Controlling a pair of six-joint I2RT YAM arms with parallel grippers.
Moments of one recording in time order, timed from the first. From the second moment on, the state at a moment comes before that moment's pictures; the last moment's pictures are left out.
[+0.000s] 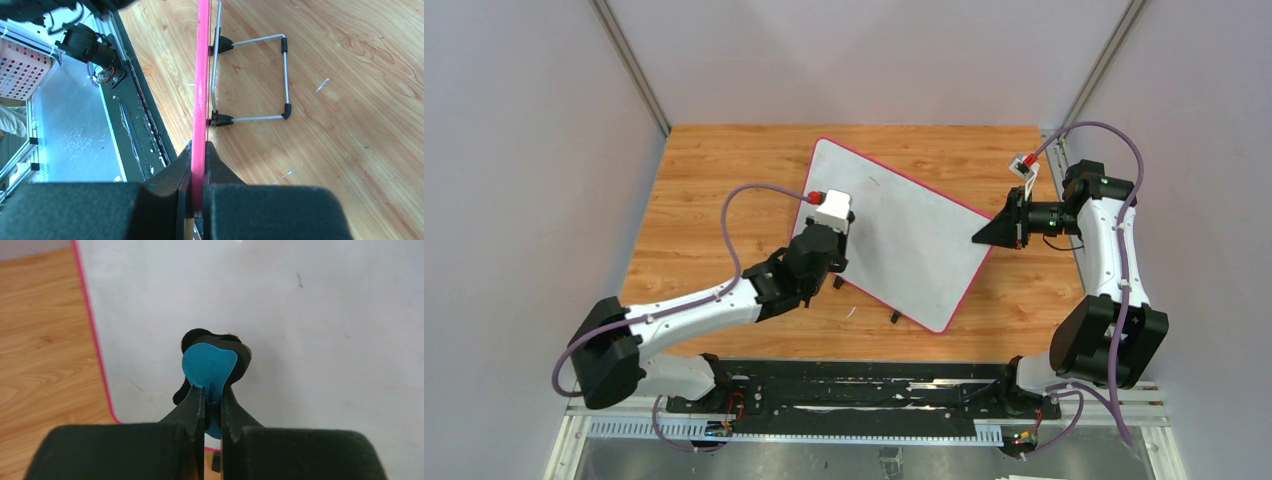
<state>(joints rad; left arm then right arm) -0.99 1.30 0.82 0.16 -0.63 -0.19 -0.25 1.43 1.34 -1.39 -1.20 -0.92</state>
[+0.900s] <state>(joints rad) -0.50 1.18 1.01 -0.49 -0.45 -0.37 -0.25 1.42 1.34 -1.40 -1.20 -0.92</state>
